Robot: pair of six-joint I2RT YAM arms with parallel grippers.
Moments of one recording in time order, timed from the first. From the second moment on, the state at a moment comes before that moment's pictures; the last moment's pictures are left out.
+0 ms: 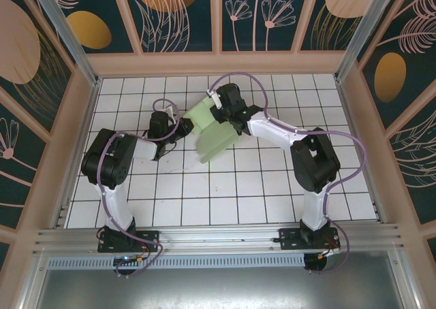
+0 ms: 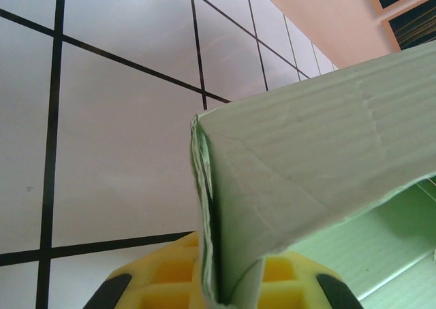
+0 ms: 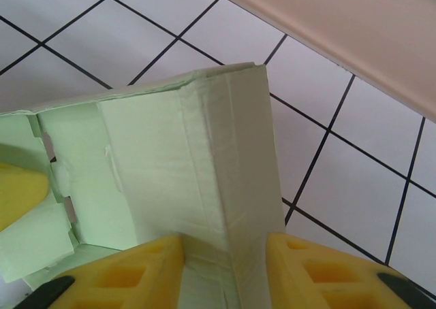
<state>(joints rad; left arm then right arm) -0.30 1.93 0.82 0.67 0.39 -0.79 0.67 1.92 1.47 -0.19 0.17 -0.13</state>
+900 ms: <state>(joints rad) -0.30 1.93 0.82 0.67 0.39 -0.79 0.60 1.95 1.51 -0.23 0.02 -0.11</state>
